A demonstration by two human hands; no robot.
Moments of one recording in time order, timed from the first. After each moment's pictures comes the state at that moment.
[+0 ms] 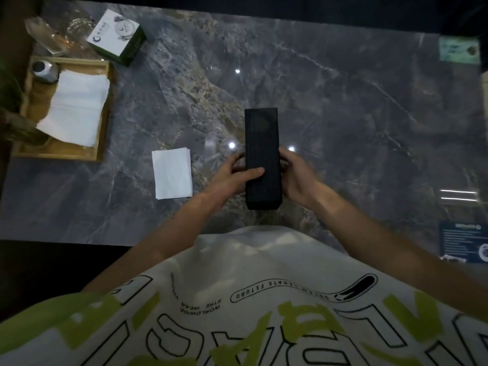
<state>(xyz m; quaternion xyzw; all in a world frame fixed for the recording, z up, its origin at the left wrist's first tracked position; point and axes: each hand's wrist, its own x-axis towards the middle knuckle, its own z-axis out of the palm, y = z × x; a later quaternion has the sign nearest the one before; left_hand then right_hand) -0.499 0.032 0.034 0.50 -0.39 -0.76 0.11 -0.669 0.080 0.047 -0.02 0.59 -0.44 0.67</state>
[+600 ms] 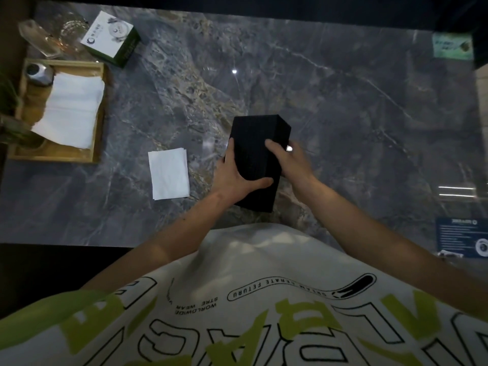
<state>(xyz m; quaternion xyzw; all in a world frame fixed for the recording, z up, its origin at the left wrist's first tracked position) -0.517 0.040 0.045 0.55 -0.63 -0.54 0.09 -0.669 0.074 0.057 -0.17 0.72 -0.43 0.52</state>
